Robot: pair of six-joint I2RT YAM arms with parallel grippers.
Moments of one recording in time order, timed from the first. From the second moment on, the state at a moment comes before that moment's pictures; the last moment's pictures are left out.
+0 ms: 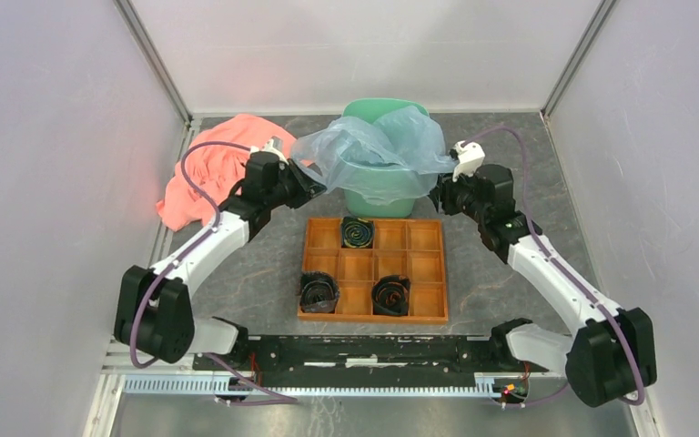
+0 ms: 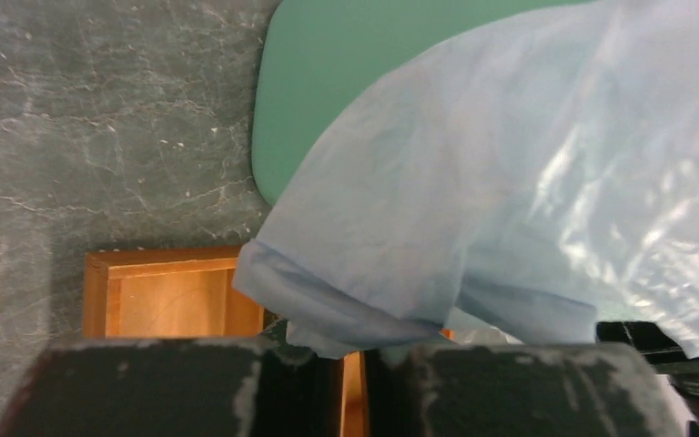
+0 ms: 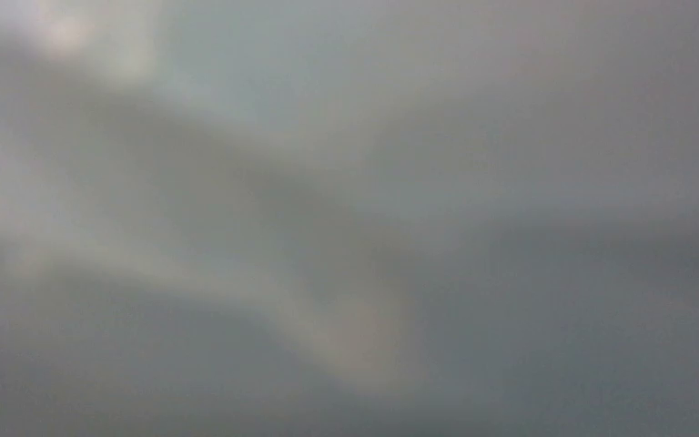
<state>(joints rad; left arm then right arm) -0.35 1.35 0.90 -0.06 0.20 -0.86 0.32 1.15 0.77 -0.01 -0.15 0.09</state>
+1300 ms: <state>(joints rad) -0.33 1.34 1.30 -0.35 0.24 -0.43 0.32 0.96 1.24 -0.49 -0.24 -0.54</state>
